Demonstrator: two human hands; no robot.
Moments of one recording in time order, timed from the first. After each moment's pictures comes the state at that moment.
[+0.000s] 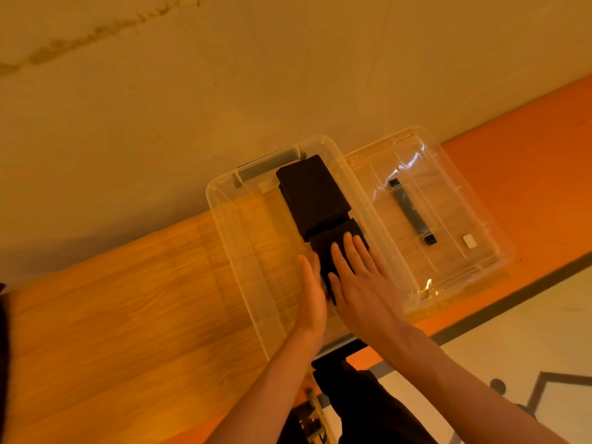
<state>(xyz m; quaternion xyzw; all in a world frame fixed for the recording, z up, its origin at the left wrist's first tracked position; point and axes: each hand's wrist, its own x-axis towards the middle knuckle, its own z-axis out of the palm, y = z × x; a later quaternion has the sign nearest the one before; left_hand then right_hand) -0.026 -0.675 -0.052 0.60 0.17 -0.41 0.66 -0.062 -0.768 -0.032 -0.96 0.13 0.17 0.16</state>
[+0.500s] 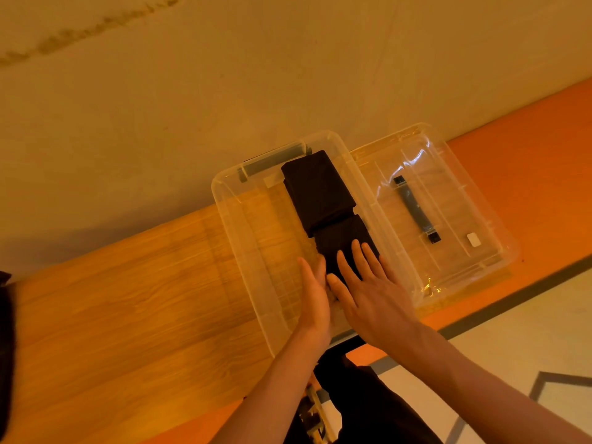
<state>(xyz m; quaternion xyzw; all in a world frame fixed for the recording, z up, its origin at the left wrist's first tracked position) -0.036 -0.671 -0.050 0.54 0.23 -0.44 0.68 -0.077 -0.772 -0.025 -0.95 0.12 0.25 0.17</state>
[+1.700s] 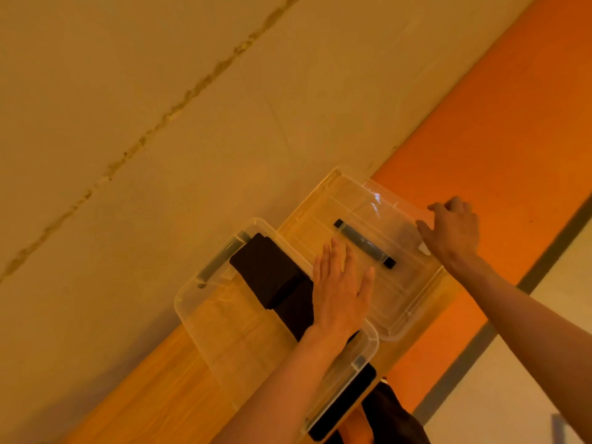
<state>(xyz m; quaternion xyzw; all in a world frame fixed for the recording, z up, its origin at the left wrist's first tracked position) 0.004 -0.811 -0.038 0.88 -0.41 -0.22 0.08 -0.085 -1.049 -0.105 -0.87 0.47 -0.01 0.14</state>
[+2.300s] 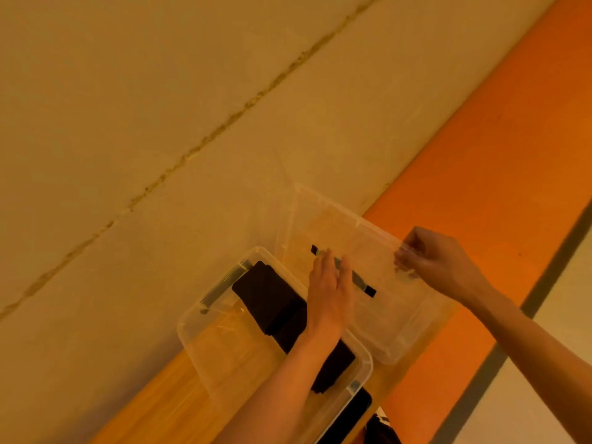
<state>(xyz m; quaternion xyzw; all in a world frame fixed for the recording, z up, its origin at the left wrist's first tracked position) 0.016 -0.834 0.040 0.84 -0.23 -0.33 0.36 -0.106 -1.000 0.043 -0.80 0.34 -0.06 0.49</state>
